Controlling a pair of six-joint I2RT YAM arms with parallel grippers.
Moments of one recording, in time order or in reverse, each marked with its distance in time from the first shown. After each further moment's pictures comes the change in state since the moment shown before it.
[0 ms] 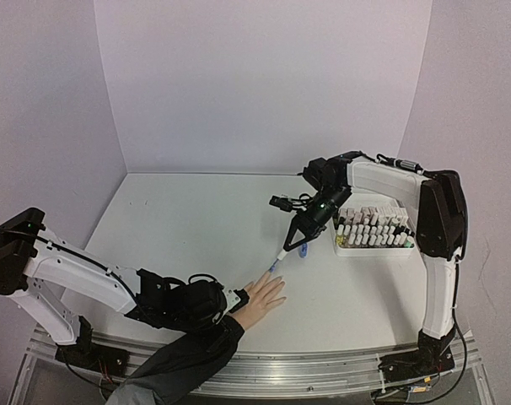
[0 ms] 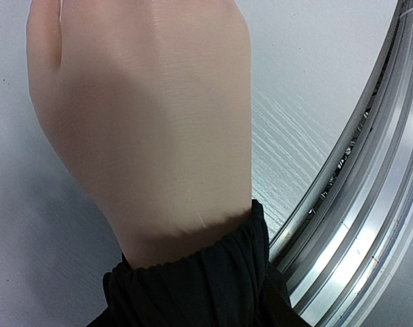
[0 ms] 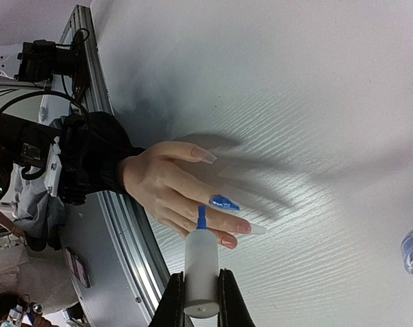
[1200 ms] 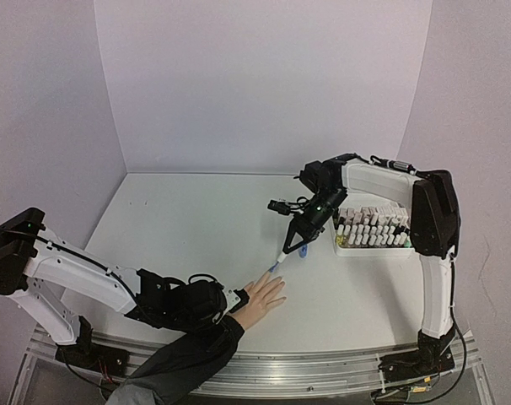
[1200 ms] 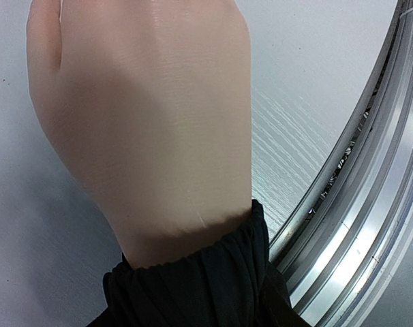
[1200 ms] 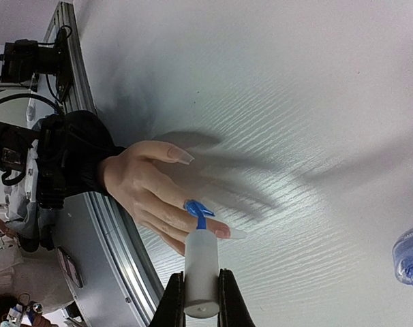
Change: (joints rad) left arm 0.000 0.000 0.000 0.000 0.000 0.001; right arm 0.005 0.049 0.031 -0.010 0.044 -0.002
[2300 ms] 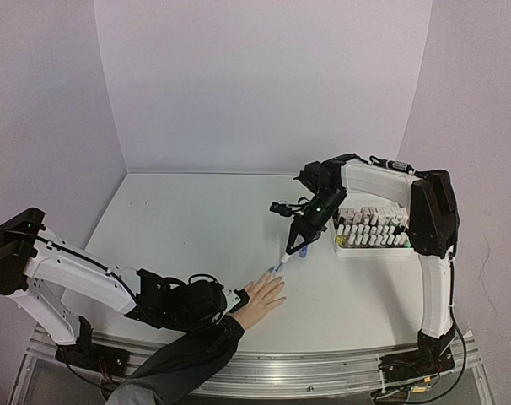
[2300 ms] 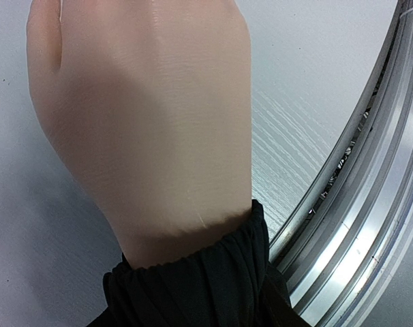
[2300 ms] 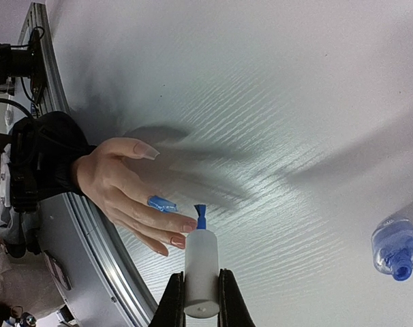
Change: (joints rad) left arm 0.000 0.000 0.000 0.000 0.000 0.000; right arm -0.007 0.012 0.007 0.000 0.085 0.018
